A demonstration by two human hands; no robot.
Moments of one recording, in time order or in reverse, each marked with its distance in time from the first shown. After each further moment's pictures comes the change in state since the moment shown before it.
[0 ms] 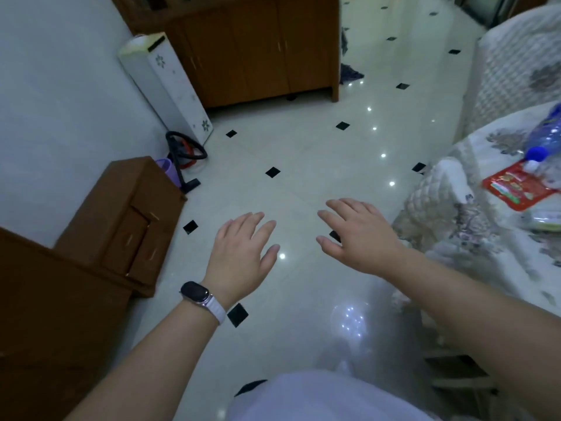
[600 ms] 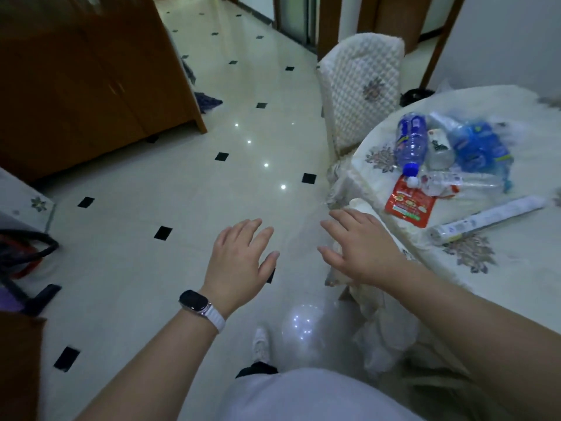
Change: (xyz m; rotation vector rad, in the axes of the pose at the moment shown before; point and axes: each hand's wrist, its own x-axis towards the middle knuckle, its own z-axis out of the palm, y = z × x) left_hand 0.288 0.030 0.144 -0.275 0.027 0.451; right_hand 0.057 0.178 0.001 -0.196 -0.098 0.582
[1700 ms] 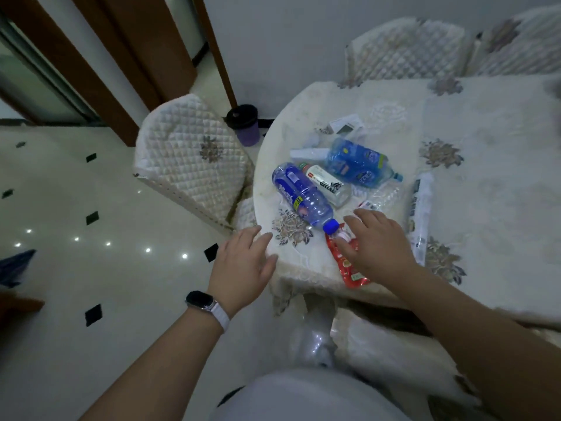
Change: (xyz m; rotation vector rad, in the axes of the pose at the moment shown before) left_hand 0.419 0.026 0.160 -0.282 -0.289 0.715; right_hand 0.118 0.197 0.018 -0.013 0.160 1.119
